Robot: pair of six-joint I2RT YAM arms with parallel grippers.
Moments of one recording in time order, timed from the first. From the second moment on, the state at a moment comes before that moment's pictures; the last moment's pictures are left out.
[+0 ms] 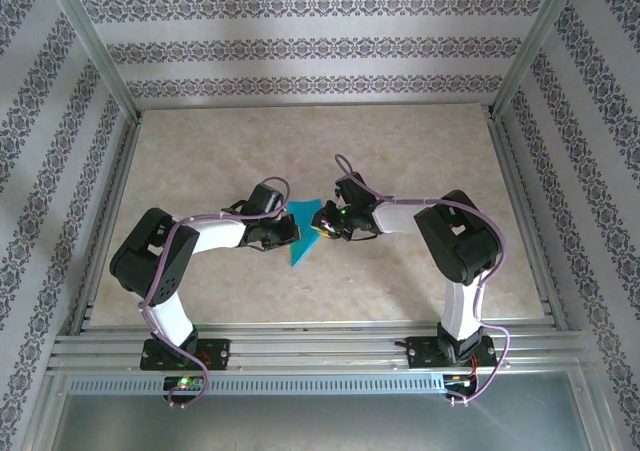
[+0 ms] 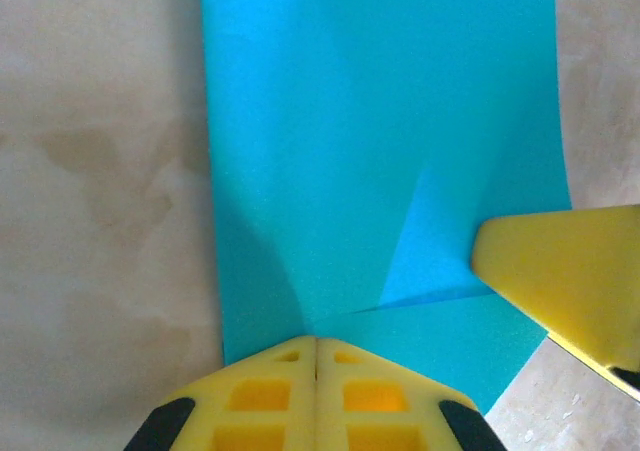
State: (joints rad) left arm -0.49 1.74 0.83 -0.08 0.35 -0.75; right arm 0.56 1.91 1.00 -0.01 -0.50 1.07
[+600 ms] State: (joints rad) left arm -0.52 1.59 0.84 -0.12 0.30 -0.56; right arm 0.57 1.78 0.91 -0.01 -0.31 1.15
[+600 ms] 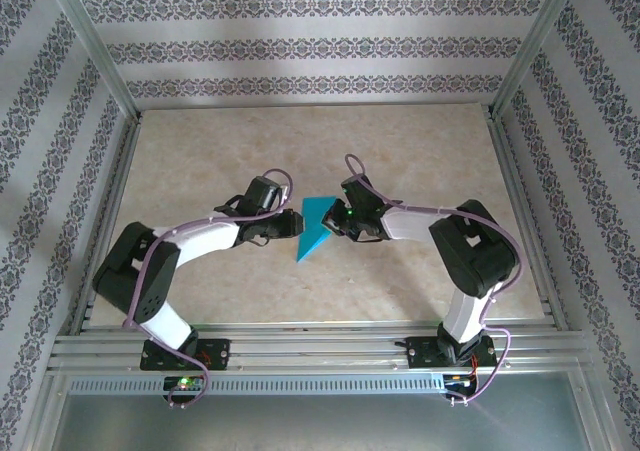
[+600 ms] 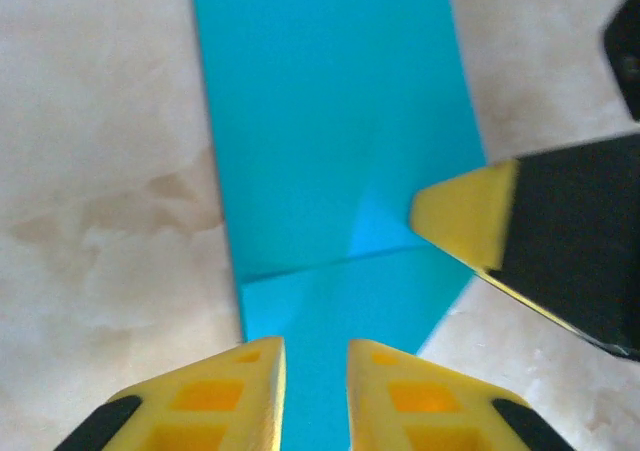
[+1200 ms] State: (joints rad) left arm -0.66 1.53 0.70 0.08 0.25 -0.19; right arm 0.60 1.70 0.86 -0.07 -0.16 1.35
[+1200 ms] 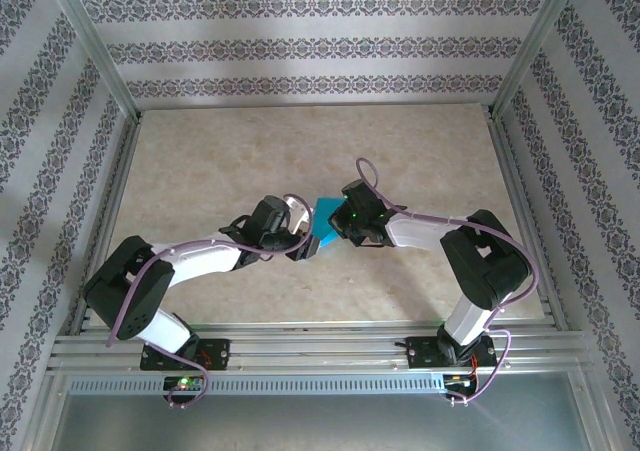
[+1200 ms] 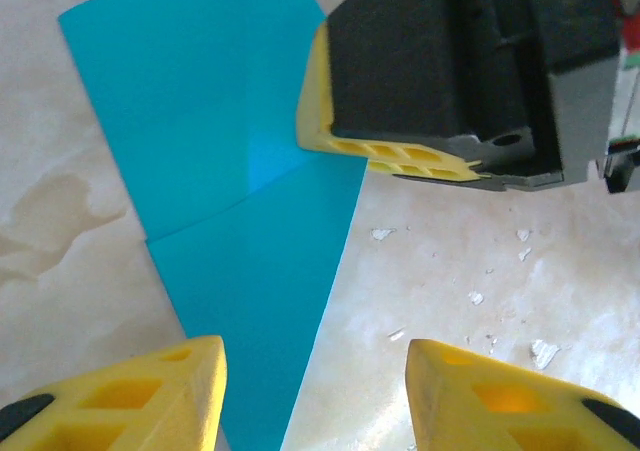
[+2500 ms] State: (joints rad) left arm -0.70 1.73 0.71 0.27 0.16 -0.03; right arm 0.59 1.66 0.85 -0.10 -0.23 1.42
